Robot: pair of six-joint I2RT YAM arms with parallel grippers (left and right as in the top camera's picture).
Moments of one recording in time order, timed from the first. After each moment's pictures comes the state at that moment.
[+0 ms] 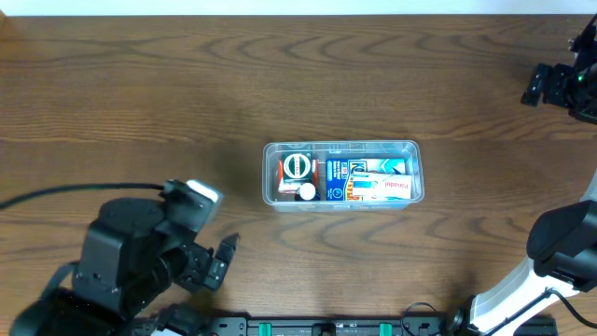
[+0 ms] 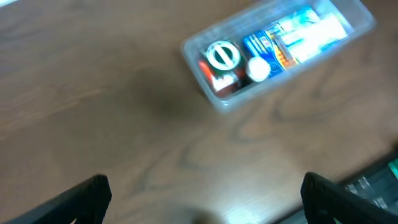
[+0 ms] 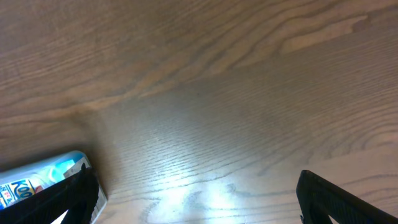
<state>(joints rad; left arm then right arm) -0.38 0.76 1.28 -1.34 0.05 0.09 -0.38 1.94 2.08 -1.45 -0.05 -0.03</state>
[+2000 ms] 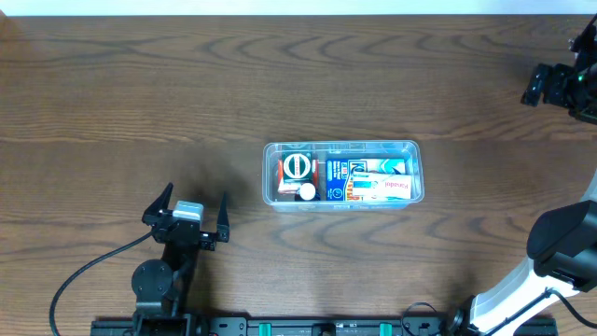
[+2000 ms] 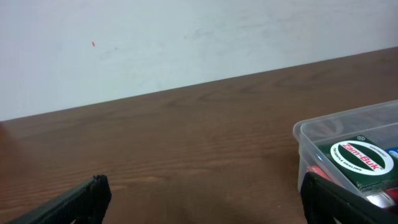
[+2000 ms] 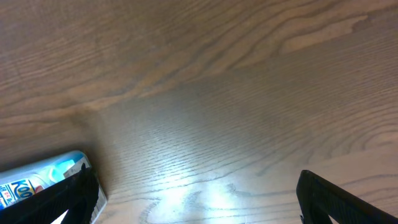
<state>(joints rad) -0.03 0.01 0.02 -0.11 0.12 0.14 -0.38 1.94 2.08 -1.45 -0.05 -0.03</state>
